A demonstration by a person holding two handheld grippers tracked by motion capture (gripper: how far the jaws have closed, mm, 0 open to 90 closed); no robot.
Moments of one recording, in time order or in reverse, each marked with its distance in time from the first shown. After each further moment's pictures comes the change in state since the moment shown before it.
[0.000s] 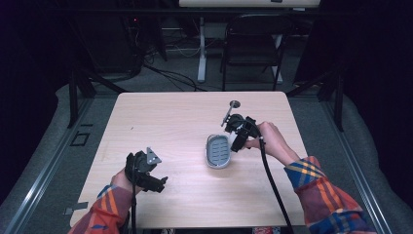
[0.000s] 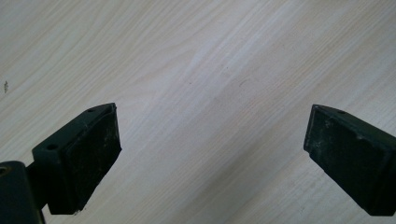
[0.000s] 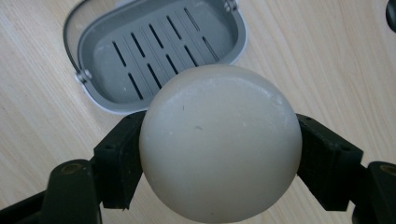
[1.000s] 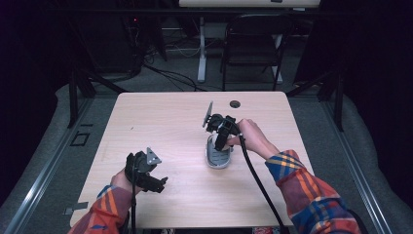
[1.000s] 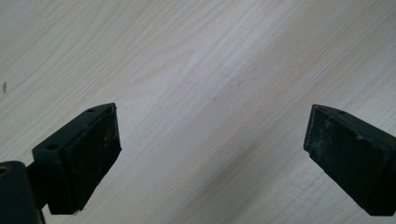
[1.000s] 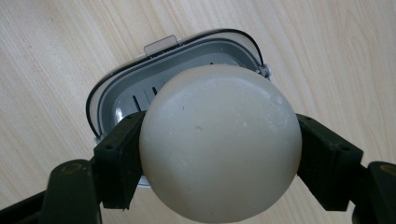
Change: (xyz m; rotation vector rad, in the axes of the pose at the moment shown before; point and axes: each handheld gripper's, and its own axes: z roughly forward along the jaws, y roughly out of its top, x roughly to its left) left arm 0.000 -0.001 0.000 0.000 -0.005 0.003; right arm 0.014 0.051 0.025 0.052 0.032 -0.078
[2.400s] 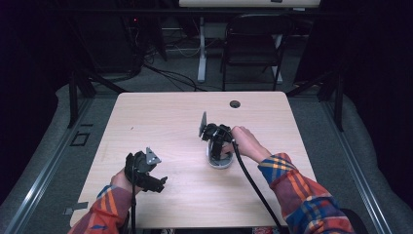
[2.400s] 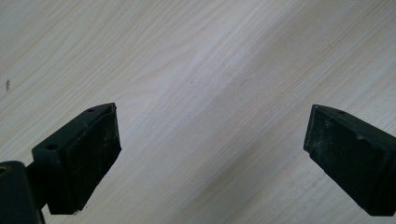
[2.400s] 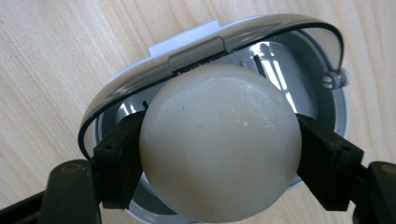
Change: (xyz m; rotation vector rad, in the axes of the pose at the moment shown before) left arm 0.000 0.000 0.000 0.004 0.005 -0.005; right arm 0.009 0.008 0.043 0.129 0.060 -0.017
